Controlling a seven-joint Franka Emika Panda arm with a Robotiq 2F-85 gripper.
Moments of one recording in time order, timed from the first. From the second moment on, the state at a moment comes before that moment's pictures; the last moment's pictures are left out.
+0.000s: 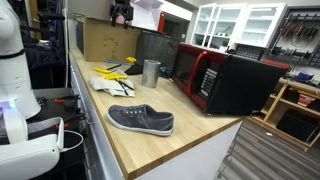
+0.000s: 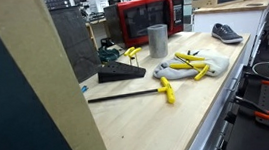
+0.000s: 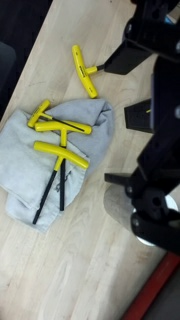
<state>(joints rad) 0.09 -0.39 0.07 -2.18 0.01 1.74 -0.21</state>
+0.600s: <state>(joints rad) 0.09 -0.51 0.05 -2.26 0.00 1.75 -0.23</state>
